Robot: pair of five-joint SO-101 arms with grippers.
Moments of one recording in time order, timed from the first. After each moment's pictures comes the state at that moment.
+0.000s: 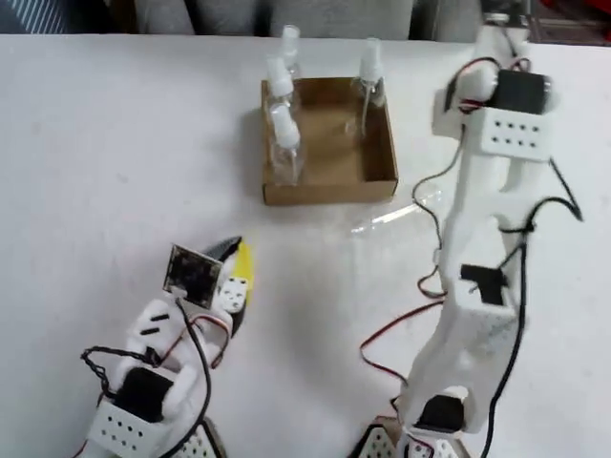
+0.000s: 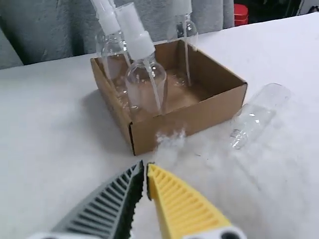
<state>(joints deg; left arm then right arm) 17.5 -103.8 97.0 38.4 1.7 6.4 25.8 -53.6 97.3 4.2</state>
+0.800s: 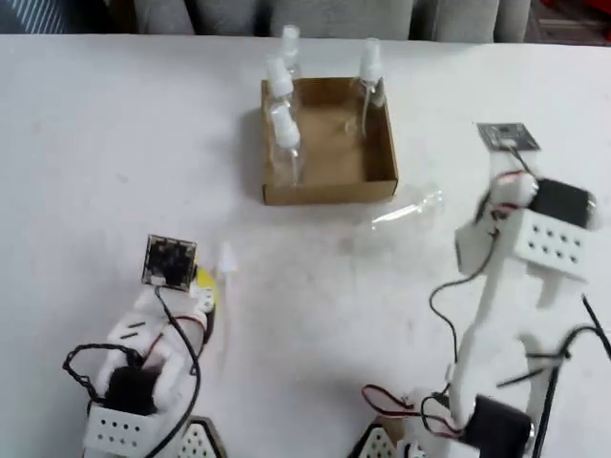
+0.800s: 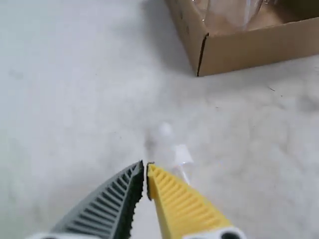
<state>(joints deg) 4.0 -103.8 97.0 56.0 1.5 18.5 -20.9 13.3 97.3 25.3</state>
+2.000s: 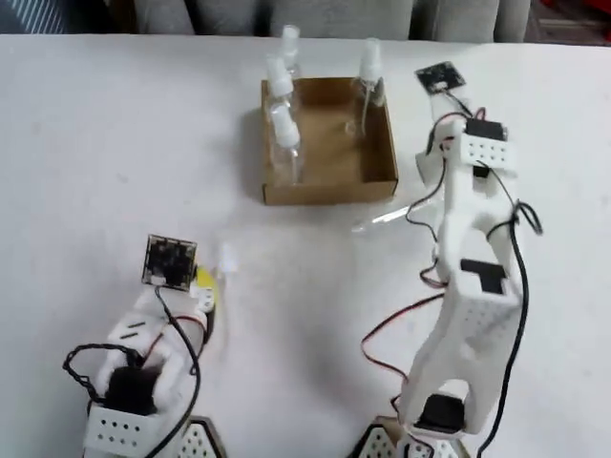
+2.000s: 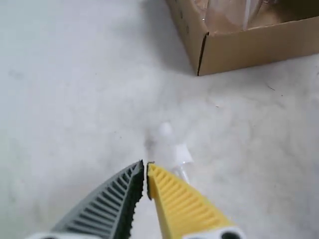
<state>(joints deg) 4.0 -103.8 97.0 56.0 1.5 6.6 33.6 -21.0 63.9 30.1</state>
